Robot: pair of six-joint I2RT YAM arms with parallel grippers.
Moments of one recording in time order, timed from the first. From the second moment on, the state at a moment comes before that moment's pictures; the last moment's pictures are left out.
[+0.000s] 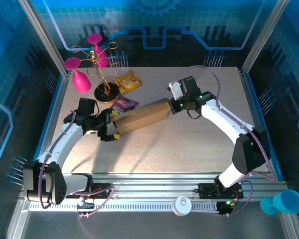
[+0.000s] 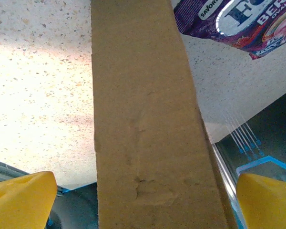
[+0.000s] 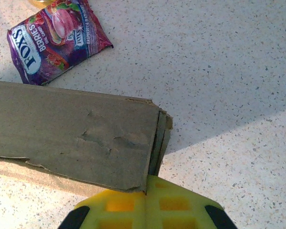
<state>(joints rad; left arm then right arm) -0.05 1.23 0.85 -0.65 0.58 -1.86 0.45 1.61 1.32 -0.60 -0.16 0.00</state>
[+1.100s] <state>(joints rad) -0.20 1.08 1.25 -1.02 0.14 -0.38 0.45 1.85 1.70 -0.92 -0.12 0.08</state>
